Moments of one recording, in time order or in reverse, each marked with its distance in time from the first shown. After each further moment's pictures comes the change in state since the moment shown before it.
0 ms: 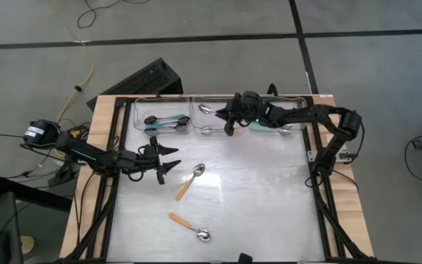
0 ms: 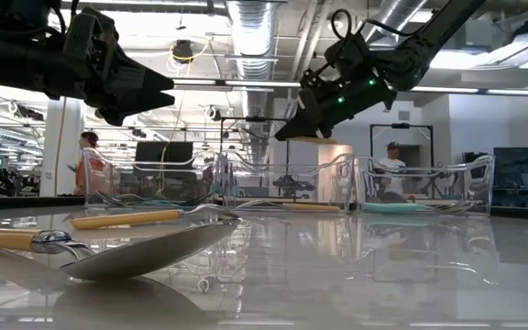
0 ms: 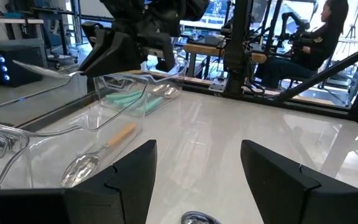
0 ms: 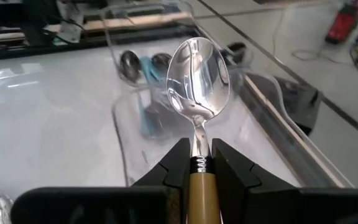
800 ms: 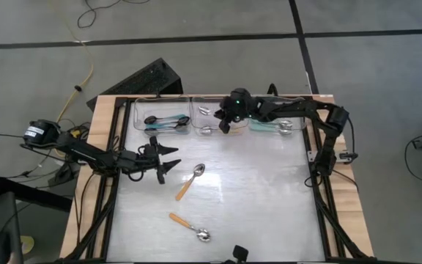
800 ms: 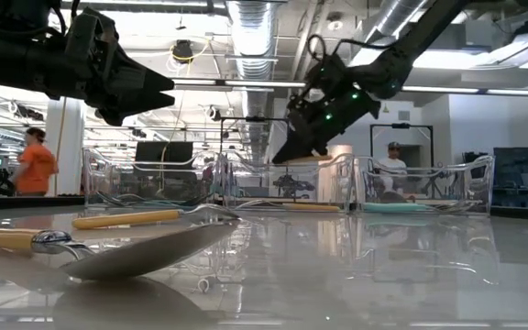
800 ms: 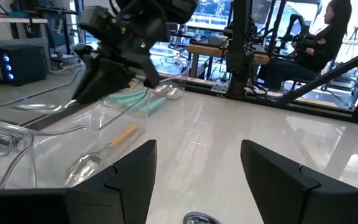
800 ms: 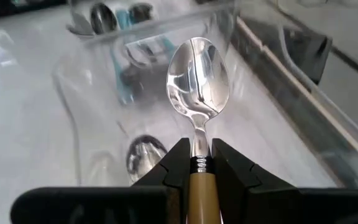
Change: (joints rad) left arm 0.000 0.000 0.000 0.000 -0.011 -0.009; right arm -0.033 0.145 0.156 -0.198 -0.016 0.025
